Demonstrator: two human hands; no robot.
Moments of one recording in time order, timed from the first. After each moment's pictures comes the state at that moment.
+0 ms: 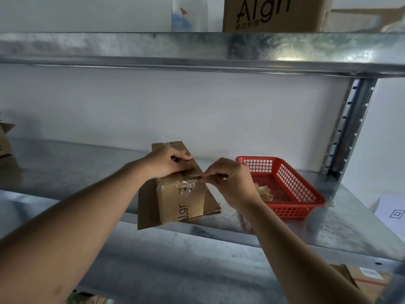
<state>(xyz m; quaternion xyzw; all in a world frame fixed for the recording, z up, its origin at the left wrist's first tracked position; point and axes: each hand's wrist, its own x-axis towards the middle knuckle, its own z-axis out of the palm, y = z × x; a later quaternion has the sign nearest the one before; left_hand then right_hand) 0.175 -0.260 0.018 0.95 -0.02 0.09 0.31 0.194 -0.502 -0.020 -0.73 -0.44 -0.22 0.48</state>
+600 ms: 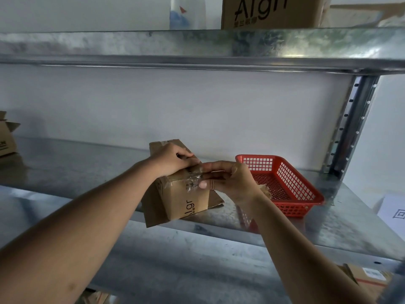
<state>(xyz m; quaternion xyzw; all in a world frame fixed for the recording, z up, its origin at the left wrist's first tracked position) 0.188 -0.277 0.010 0.94 0.02 0.14 0.32 0.195 -0.513 -0.023 -0.64 -0.36 0.07 0.68</state>
